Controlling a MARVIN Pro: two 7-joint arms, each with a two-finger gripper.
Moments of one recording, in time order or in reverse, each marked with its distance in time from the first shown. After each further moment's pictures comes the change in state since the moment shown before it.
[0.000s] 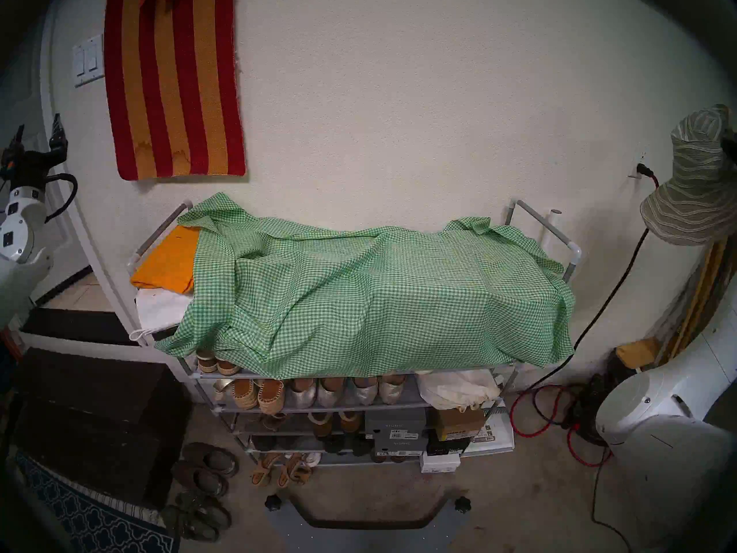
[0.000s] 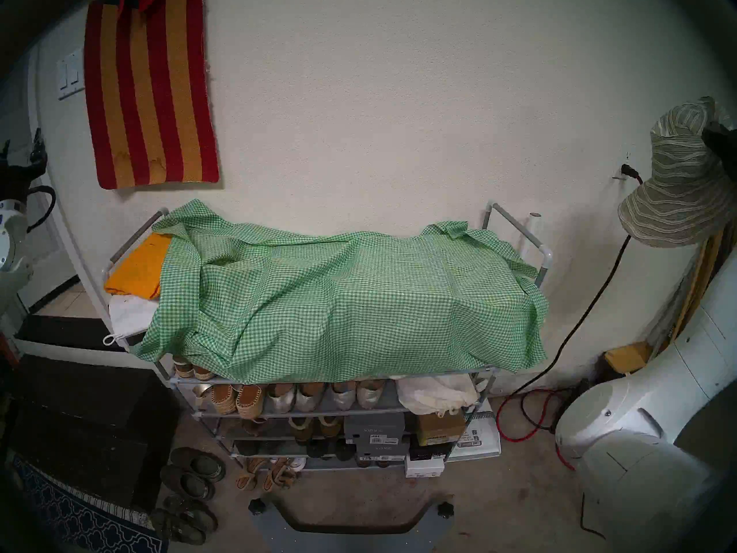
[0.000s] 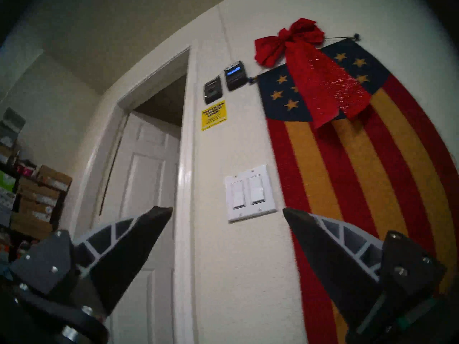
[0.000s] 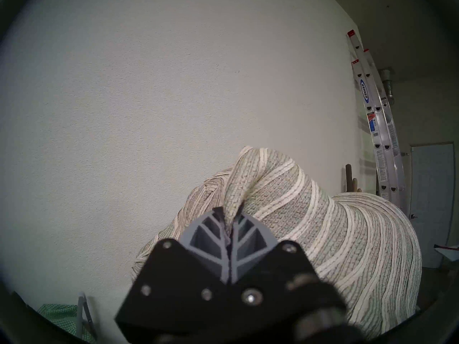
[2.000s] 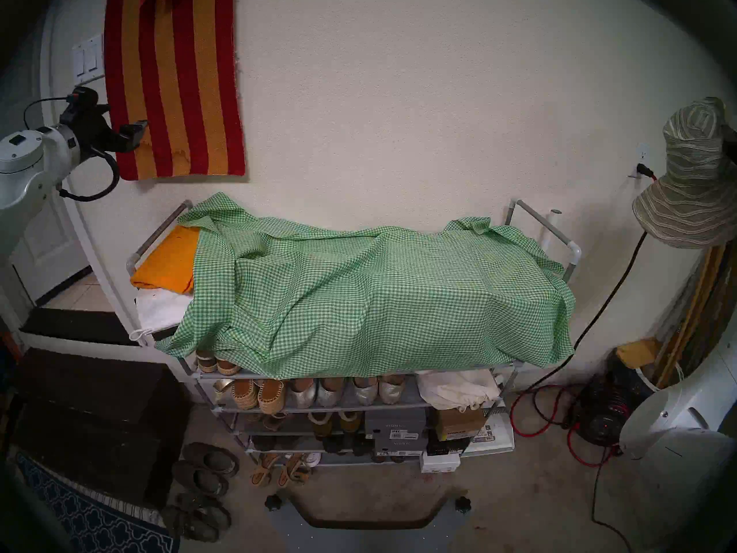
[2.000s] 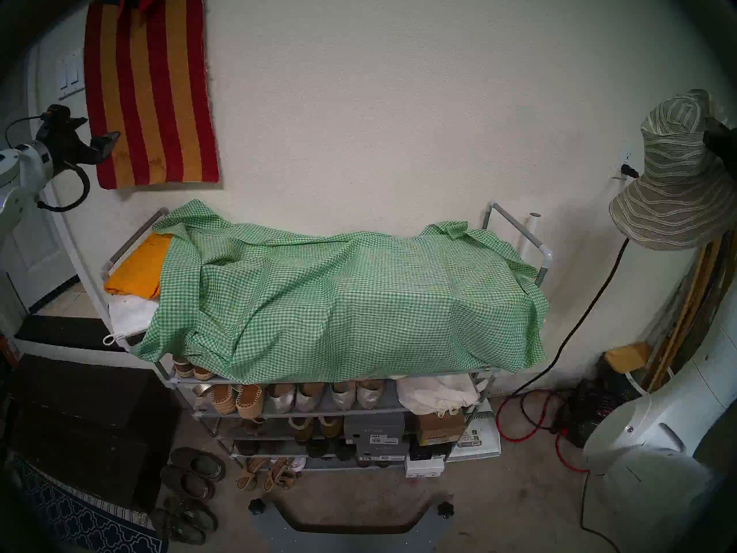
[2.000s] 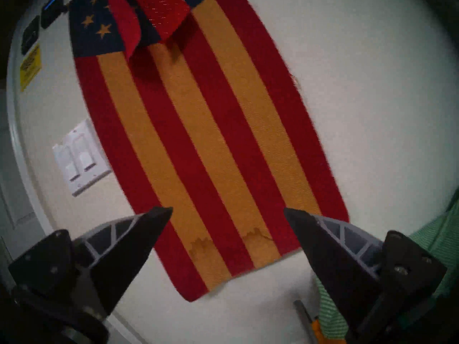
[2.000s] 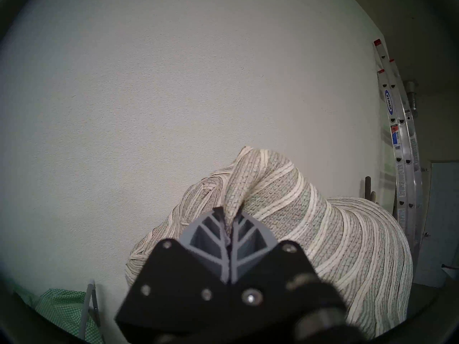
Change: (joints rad) left arm 0.057 0.001 -0.355 -0.355 -0.037 0.950 -0.486; right arm -0.098 0.120 0.016 0.016 0.184 0.000 -0.001
